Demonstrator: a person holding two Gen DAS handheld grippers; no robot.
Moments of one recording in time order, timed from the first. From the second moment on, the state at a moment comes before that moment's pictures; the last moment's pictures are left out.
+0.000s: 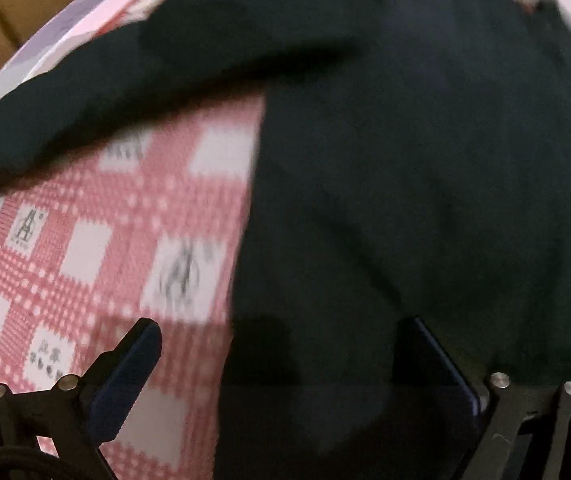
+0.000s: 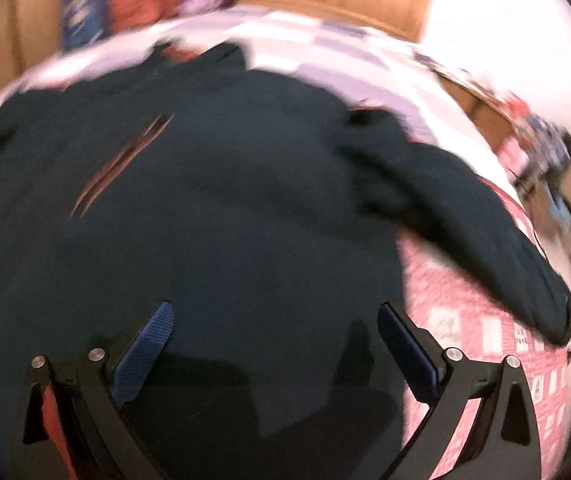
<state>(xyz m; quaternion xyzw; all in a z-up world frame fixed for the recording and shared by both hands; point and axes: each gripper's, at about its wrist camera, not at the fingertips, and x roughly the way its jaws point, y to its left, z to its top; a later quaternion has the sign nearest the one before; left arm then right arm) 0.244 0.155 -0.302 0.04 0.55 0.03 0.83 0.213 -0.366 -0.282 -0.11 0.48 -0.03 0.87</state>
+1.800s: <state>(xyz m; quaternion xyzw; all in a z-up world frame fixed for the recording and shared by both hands) 0.012 0.142 -0.274 0.03 0.56 0.03 0.82 -0.102 -0.430 -0.240 0.00 0.52 -0.06 0.85</state>
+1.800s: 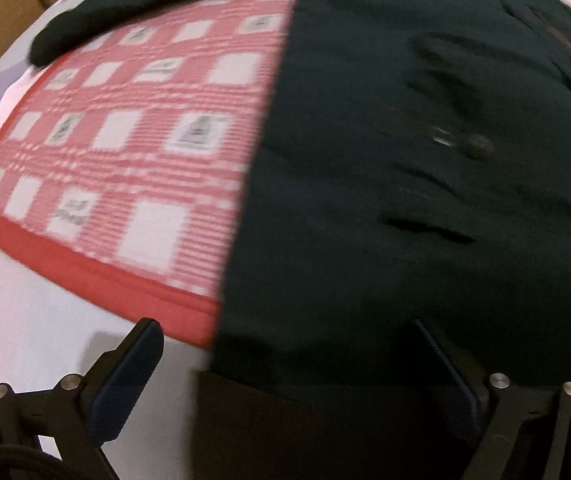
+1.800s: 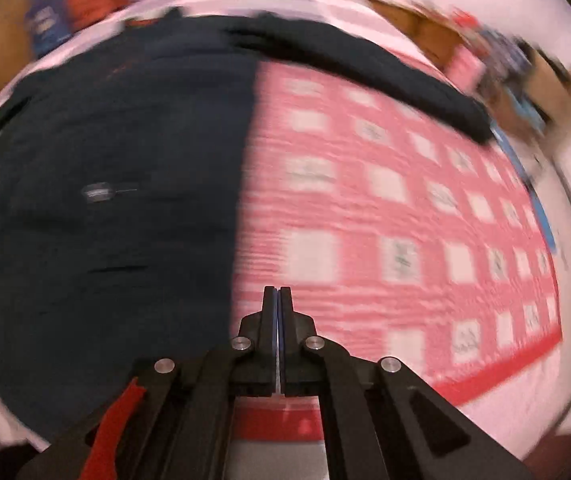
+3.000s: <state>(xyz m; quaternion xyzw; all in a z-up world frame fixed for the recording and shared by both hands) -0.020 0.169 -0.255 0.04 0.58 0.09 0.81 -0.129 -0.405 -0.262 -0.07 0.57 0.02 0.82</state>
